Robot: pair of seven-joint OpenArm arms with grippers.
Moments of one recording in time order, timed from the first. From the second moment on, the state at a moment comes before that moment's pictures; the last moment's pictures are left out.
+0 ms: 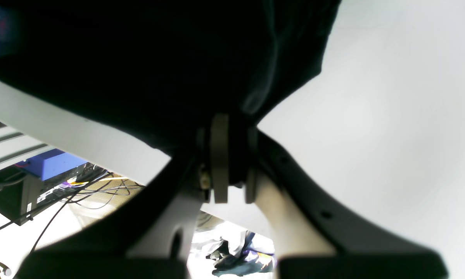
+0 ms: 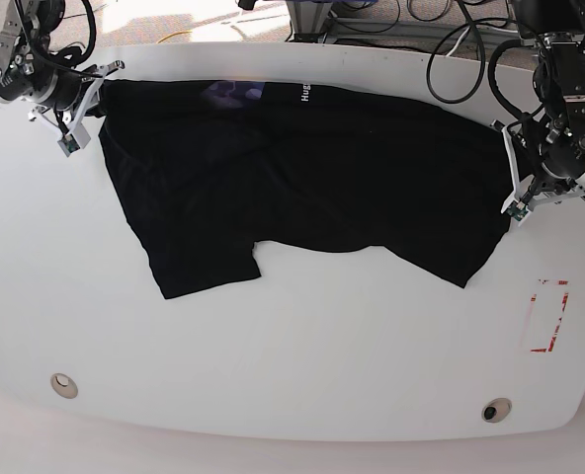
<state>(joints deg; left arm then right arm) 6.0 -22.0 -16.2 110.4 -12.6 -41.8 82.8 -27.4 25.0 30.4 104.7 41.4 40.4 -70.4</state>
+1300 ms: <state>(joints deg) 4.7 -22.2 -16.3 98.9 -12.2 -41.8 78.7 -26.8 23.4 30.4 104.7 41.2 40.4 -70.4</state>
